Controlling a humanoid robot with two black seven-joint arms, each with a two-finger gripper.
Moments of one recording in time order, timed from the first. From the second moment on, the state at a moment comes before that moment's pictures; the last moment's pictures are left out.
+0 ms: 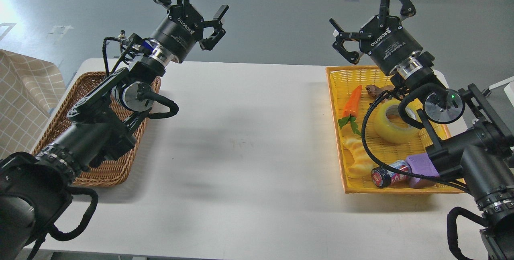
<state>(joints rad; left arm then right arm) -0.82 0.21 -0.88 -0.76 0.25 -0.49 -0.36 0.72 -0.11 1.25 0.88 -0.19 0.49 -0.14</state>
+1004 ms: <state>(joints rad) -0.82 0.21 -0.89 -0.76 0.25 -0.49 -0.36 0.71 -0.11 1.25 0.88 -0.19 0.49 -0.14</state>
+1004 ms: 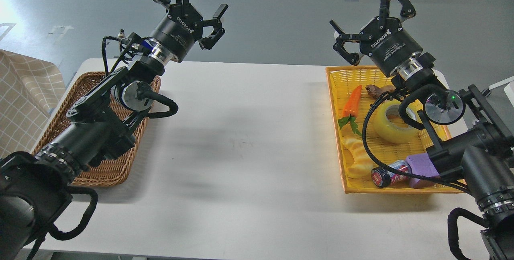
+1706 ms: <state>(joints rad) -0.83 0.22 -0.89 -0.76 0.25 -0.49 -0.36 0.79 -0.27 0.99 0.89 -0.57 0.49 -0.14</state>
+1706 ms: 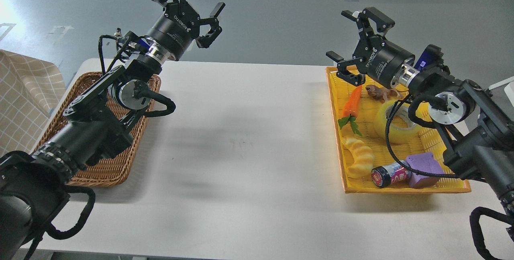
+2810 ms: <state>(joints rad) -0.83 0.25 -0.89 -0.76 0.25 -0.49 -0.35 1.01 -0.66 0.46 1.04 -1.06 0.49 -0.19</state>
